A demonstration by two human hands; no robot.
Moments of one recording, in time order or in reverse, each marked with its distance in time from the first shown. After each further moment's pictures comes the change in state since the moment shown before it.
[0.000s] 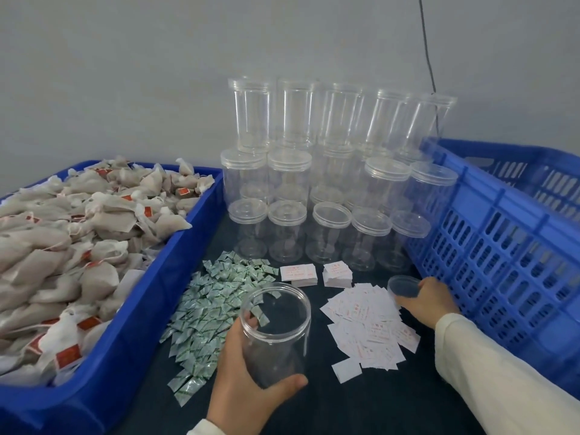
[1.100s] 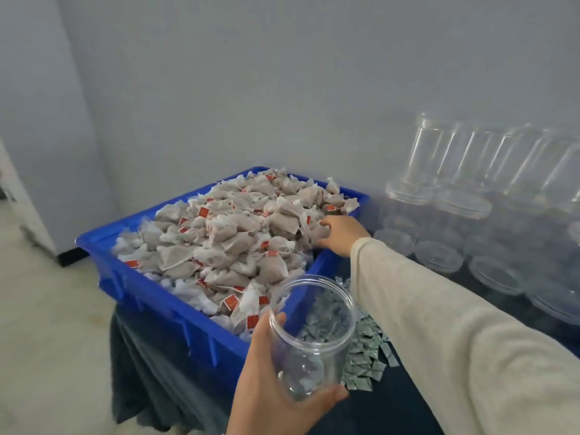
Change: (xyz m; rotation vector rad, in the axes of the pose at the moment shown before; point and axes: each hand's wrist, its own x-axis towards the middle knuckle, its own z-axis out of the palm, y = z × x) left_hand -0.040 0.039 -0.115 0.049 0.435 0.065; right_hand -0.118 -0.392 0.095 -0.218 -0.274 -1.007
